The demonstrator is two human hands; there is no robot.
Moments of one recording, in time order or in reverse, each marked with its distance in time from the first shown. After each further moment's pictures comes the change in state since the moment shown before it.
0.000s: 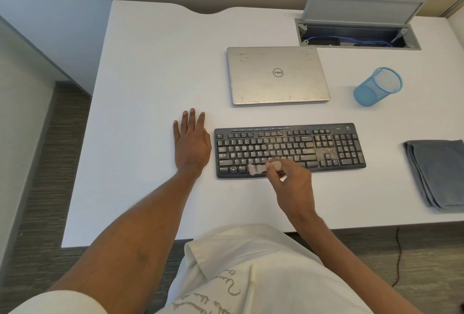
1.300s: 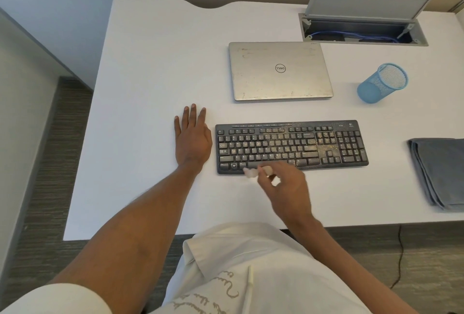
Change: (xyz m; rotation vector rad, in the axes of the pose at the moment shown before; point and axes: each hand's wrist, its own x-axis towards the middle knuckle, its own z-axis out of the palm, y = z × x) left_hand 0.000 0.000 0.001 0.007 0.003 -0.005; right_hand -0.015 -0.009 0.001 -0.051 -0.039 -0.173
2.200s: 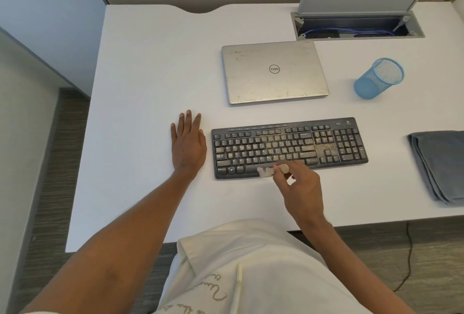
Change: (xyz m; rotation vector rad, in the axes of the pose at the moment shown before) left_hand 0.000 -0.004 -0.003 -0.094 -0.019 0.014; right_hand 0.002 0.036 -0.013 0.004 0.092 0.091
